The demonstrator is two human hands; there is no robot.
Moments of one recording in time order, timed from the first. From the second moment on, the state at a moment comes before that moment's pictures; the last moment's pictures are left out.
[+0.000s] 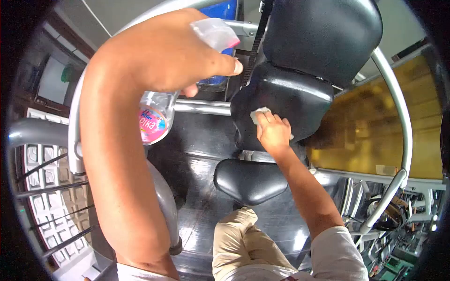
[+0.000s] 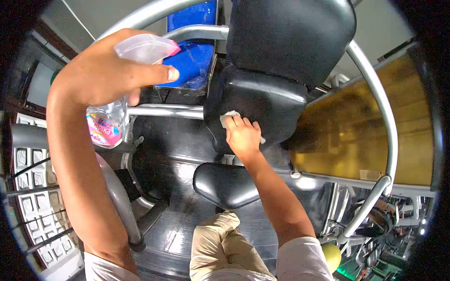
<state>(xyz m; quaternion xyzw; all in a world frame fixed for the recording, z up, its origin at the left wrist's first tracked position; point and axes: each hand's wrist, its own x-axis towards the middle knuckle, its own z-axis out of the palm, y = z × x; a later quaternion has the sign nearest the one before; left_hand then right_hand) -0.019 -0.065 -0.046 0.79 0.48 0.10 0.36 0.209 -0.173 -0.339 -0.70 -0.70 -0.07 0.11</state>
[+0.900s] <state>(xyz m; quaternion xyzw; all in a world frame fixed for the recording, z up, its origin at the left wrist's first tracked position) -0.020 -0.066 -0.050 0.81 0.44 0.13 0.36 0.230 -0.162 -0.318 -0.64 -0.75 -0.14 0.09</state>
